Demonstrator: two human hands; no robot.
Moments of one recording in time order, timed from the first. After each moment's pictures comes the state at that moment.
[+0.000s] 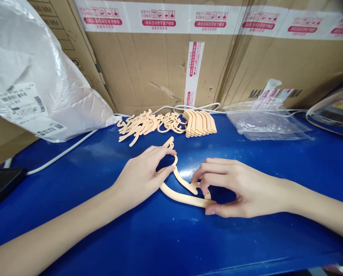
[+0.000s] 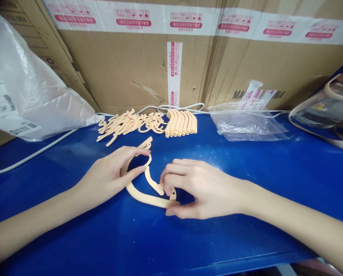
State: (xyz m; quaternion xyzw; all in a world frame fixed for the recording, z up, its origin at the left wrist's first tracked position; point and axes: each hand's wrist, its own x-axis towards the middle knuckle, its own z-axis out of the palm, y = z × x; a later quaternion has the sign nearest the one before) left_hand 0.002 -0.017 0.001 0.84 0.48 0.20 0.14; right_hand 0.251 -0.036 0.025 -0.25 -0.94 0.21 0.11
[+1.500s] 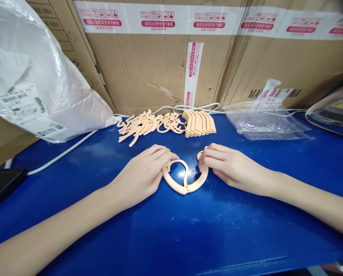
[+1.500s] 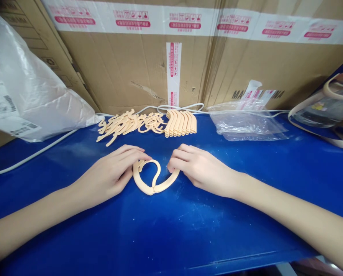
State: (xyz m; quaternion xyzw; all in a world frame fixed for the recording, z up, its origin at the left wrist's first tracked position) left_hand -0.002 -0.010 0.000 0.93 0.31 0.19 0.02; right_hand 0.266 -0.012 0.006 -0.26 -0.95 0.03 0.14
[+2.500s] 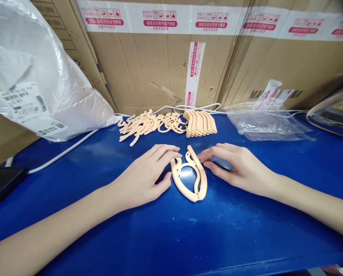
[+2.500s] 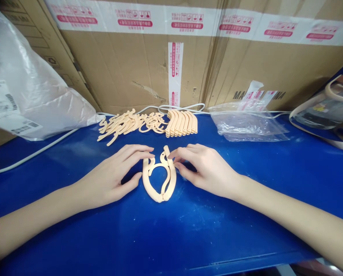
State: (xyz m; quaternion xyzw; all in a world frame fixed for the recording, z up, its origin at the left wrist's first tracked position) left_hand -0.001 -0.014 0.001 0.92 0.33 0.18 0.07; right_hand 0.261 -0.019 0.009 -0.36 -0.90 0.09 0.22
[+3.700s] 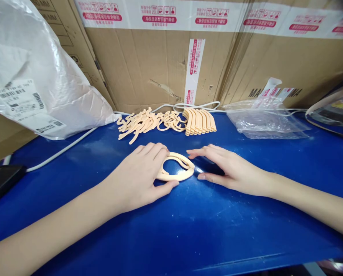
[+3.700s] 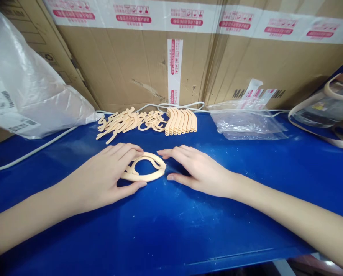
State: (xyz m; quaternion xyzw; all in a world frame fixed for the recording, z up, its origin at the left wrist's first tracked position) left_hand 0.000 -0.023 0.013 0.92 0.39 0.08 -0.02; right_hand 0.258 -0.018 0.002 -0.31 -0.92 0.15 0.20
